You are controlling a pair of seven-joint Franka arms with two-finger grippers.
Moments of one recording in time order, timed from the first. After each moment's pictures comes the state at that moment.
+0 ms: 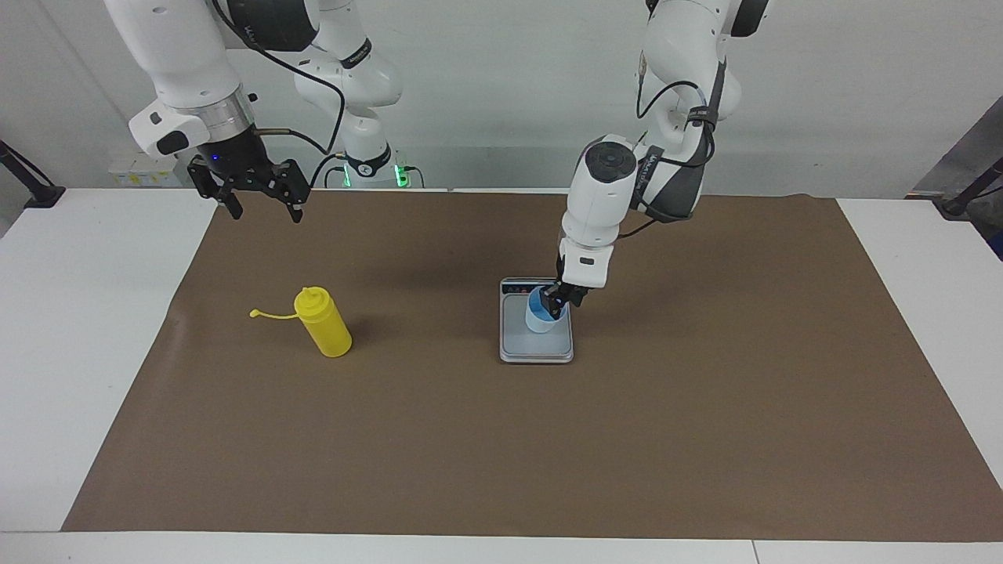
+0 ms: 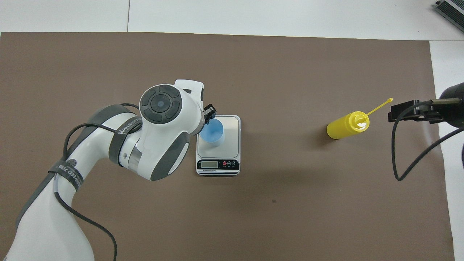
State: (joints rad) left arm -0.55 0.28 -0.02 -1.77 -0.04 2.15 -1.13; right arm -0.07 -0.03 0.05 -1.64 0.04 1.65 0.00
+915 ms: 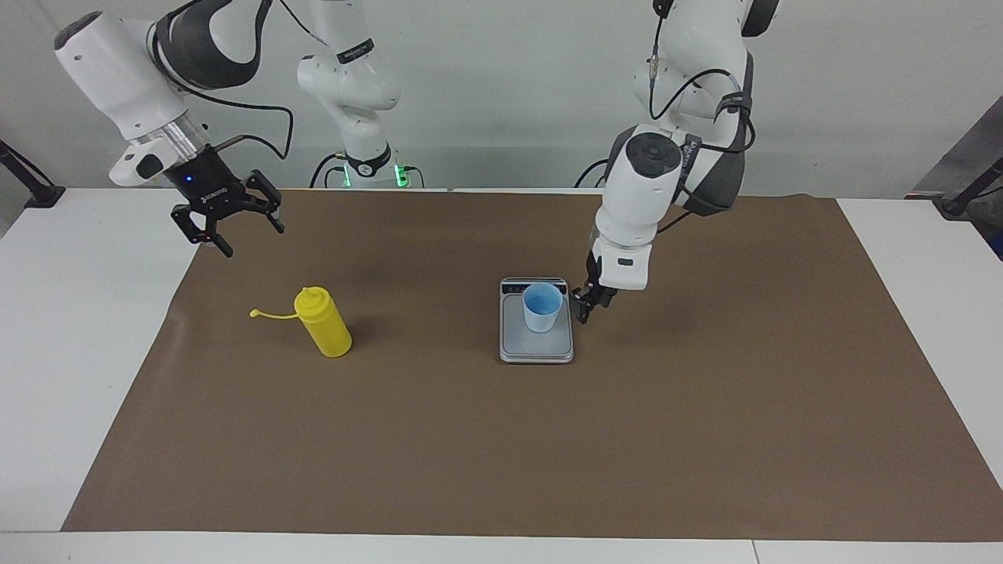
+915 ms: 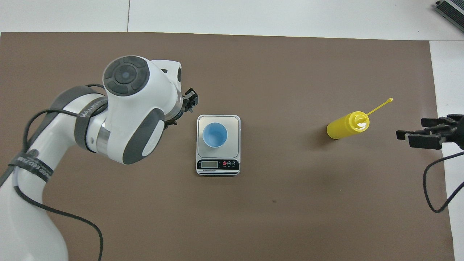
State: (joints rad) left arm -0.44 0.27 -0.02 -1.64 -0.07 1.96 -1.04; right arm -0.32 -0.18 0.05 -2.07 0.49 1.99 -0.82
